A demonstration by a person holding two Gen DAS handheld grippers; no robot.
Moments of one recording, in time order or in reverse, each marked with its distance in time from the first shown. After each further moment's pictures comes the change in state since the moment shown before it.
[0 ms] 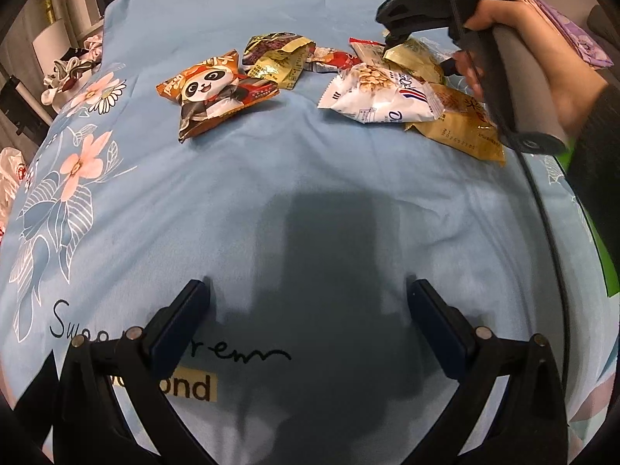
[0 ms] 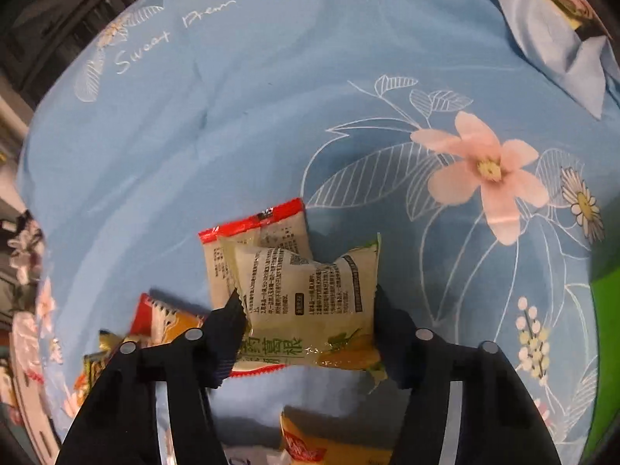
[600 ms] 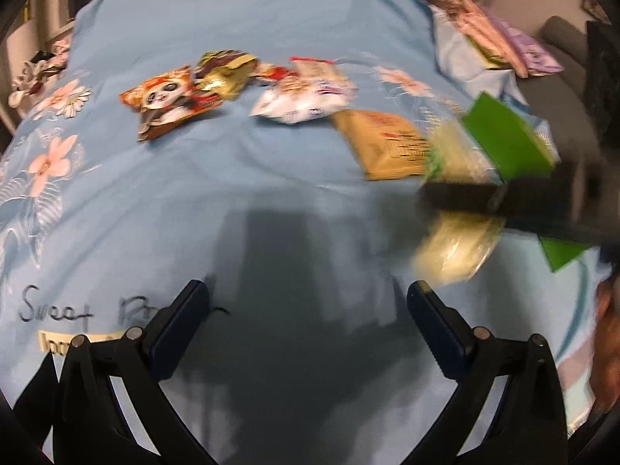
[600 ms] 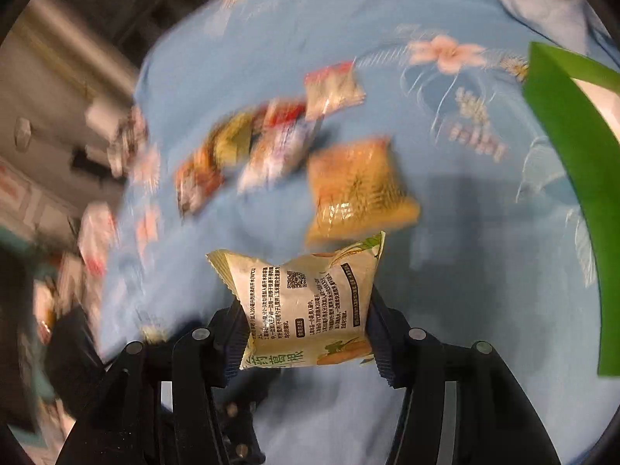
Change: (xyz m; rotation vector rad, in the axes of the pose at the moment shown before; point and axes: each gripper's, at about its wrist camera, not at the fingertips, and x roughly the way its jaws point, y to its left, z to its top) left arm -0.031 -0.010 -0.020 0.019 -0.058 -0.247; right arm -0.124 -0.019 -0.188 -0.159 0.089 0.230
